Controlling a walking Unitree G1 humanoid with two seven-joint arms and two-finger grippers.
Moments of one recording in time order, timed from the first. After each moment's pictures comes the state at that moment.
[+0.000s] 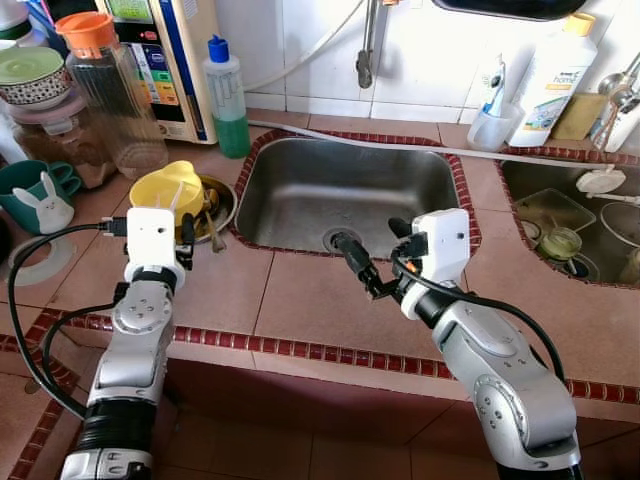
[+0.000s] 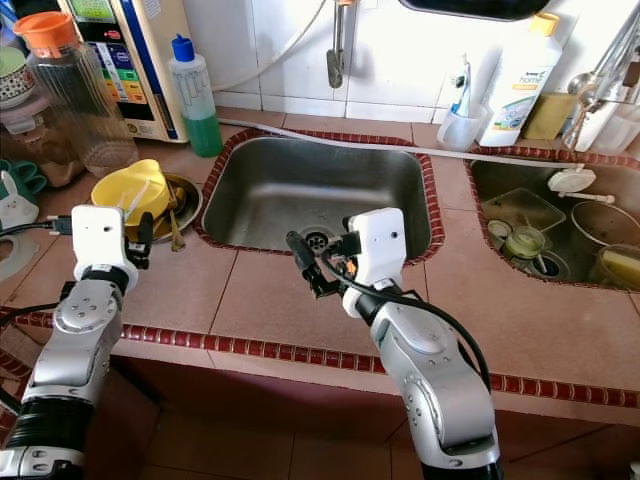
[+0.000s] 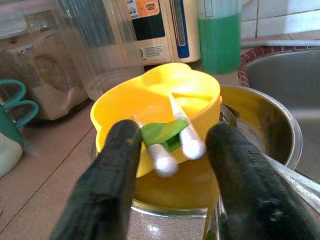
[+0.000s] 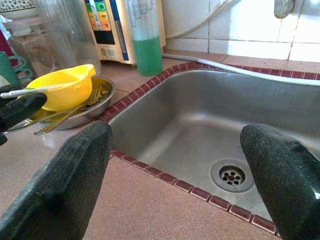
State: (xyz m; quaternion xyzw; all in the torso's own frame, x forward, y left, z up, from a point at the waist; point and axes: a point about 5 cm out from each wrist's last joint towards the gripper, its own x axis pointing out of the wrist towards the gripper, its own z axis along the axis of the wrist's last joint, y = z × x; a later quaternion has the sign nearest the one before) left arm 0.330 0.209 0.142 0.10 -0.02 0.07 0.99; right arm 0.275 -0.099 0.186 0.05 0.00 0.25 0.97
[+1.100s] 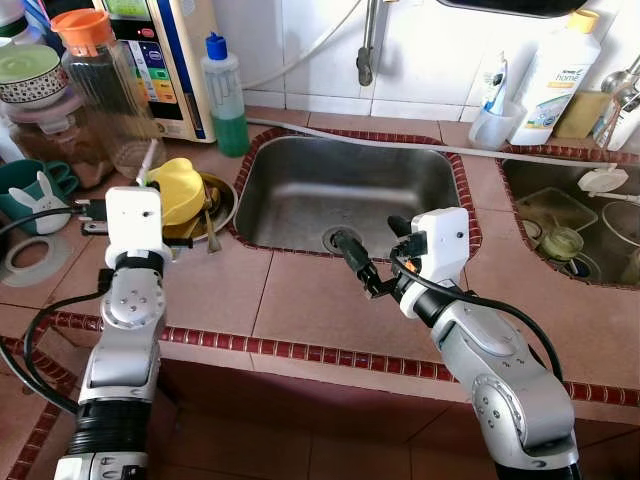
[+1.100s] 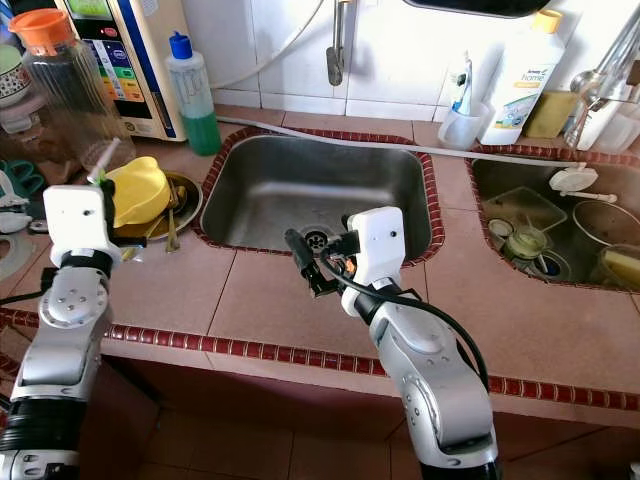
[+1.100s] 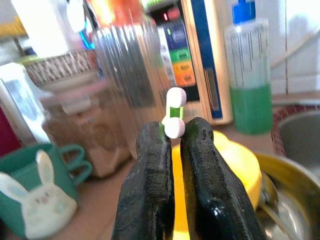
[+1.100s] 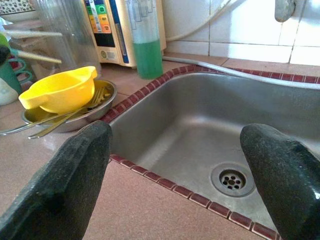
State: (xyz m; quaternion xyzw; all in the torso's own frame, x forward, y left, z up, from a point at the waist) left arm 0.322 0.213 0.184 0.13 -0.12 0.13 0.97; right arm 0.275 -0.097 0.187 0.04 -0.01 0.25 0.97
